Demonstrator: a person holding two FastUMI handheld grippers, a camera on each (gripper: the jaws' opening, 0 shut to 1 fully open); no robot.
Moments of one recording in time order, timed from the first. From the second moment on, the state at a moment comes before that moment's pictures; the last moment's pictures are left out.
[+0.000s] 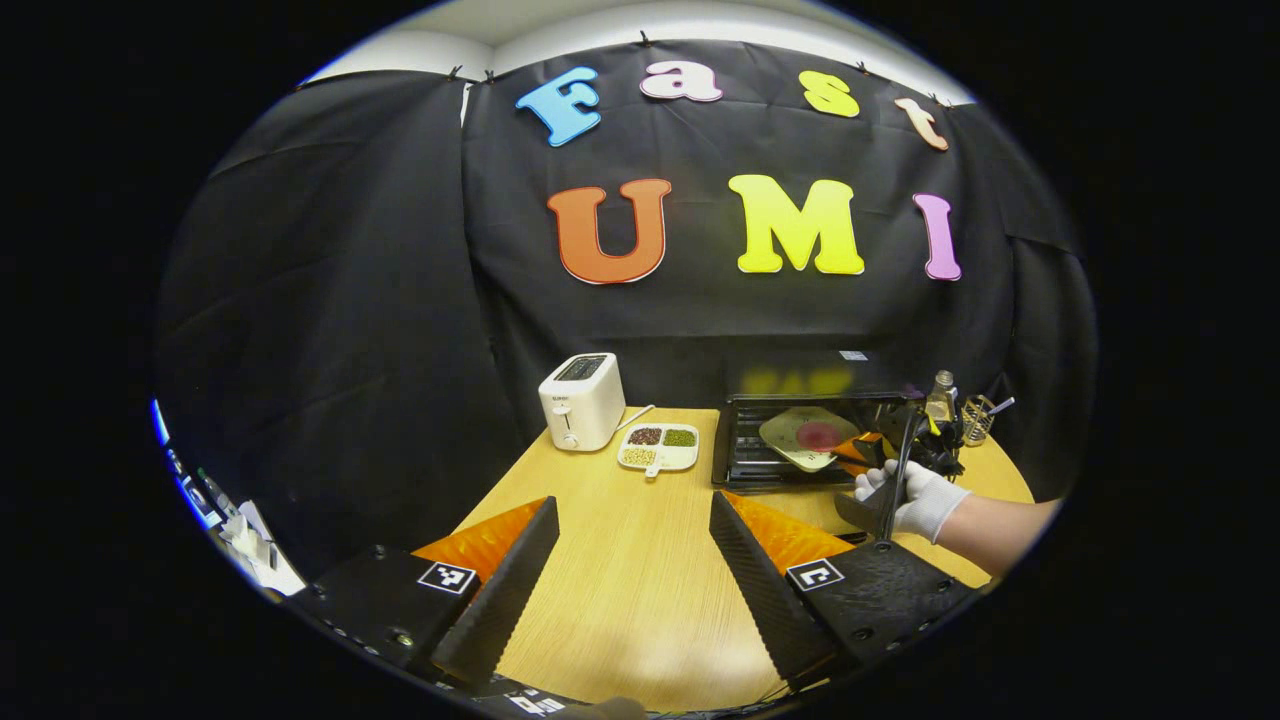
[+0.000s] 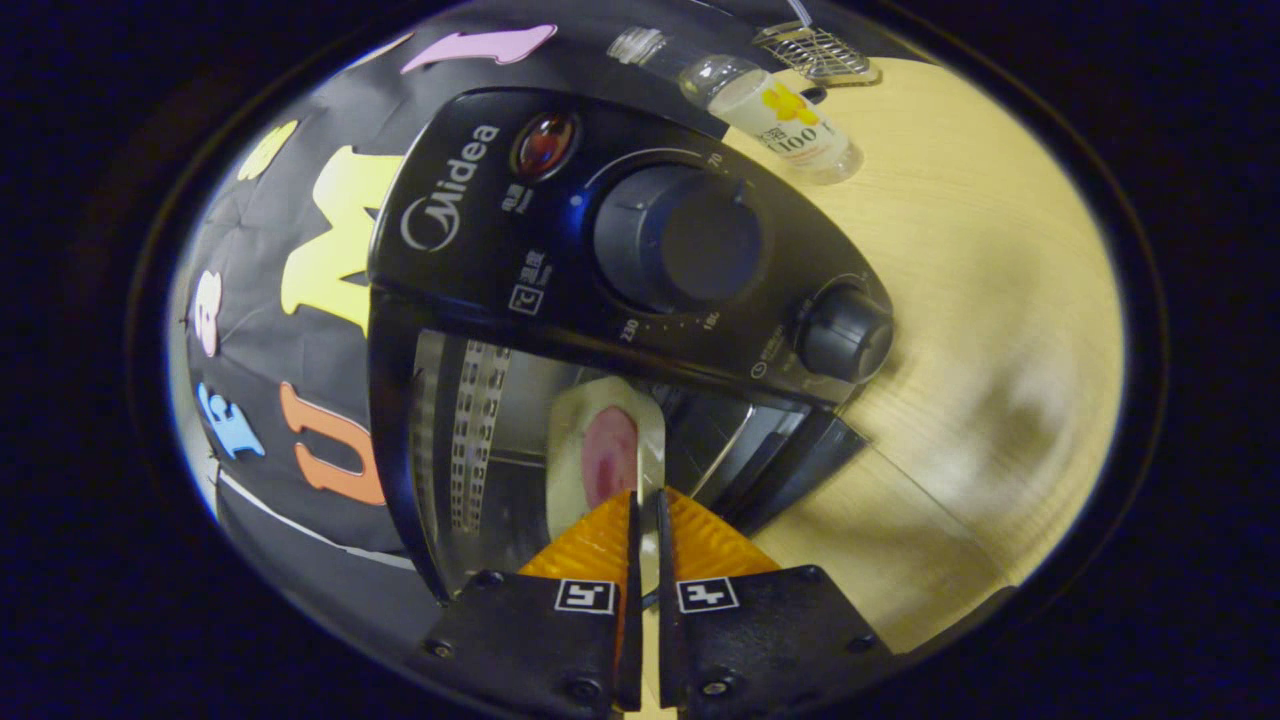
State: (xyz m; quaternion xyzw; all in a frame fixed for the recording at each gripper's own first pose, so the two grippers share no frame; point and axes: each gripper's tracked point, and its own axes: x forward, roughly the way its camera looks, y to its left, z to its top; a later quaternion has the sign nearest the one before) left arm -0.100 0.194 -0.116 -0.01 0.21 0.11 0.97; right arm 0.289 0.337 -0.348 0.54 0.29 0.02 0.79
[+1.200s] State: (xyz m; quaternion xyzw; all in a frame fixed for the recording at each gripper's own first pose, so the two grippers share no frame) left arm -0.081 0.093 -0.106 -0.01 0.13 0.01 0.99; right arm 0.070 0.155 -0.180 0.11 0.18 0.10 0.97
